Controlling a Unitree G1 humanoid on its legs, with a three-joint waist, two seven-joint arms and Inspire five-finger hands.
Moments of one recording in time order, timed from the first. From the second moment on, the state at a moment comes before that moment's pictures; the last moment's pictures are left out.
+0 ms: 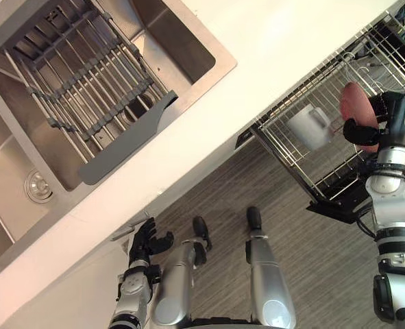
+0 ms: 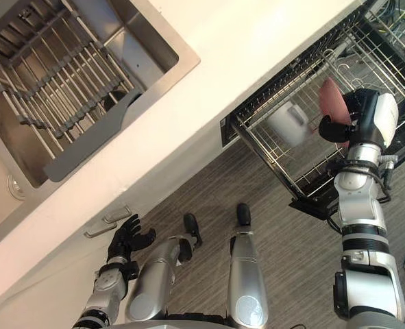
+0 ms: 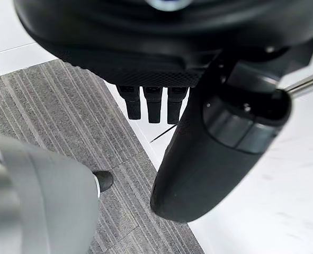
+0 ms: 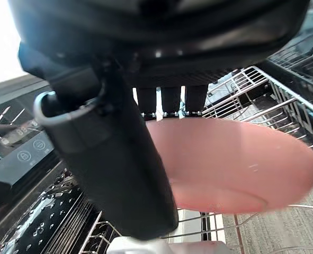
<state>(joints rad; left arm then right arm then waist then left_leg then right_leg) -0.05 0.07 0.06 0.78 -0.18 -0.24 0.13 -0.53 -0.66 -0.18 0.51 -0.24 -0.08 -0.33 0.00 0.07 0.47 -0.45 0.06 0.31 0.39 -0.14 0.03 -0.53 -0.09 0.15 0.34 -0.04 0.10</state>
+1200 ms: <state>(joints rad) -0.05 0.06 0.22 0.71 -0.21 -0.20 0.13 0.15 -0.25 -0.65 -0.03 0.15 -0.22 -0.37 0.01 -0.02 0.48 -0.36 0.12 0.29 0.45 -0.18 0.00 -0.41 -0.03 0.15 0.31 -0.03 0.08</state>
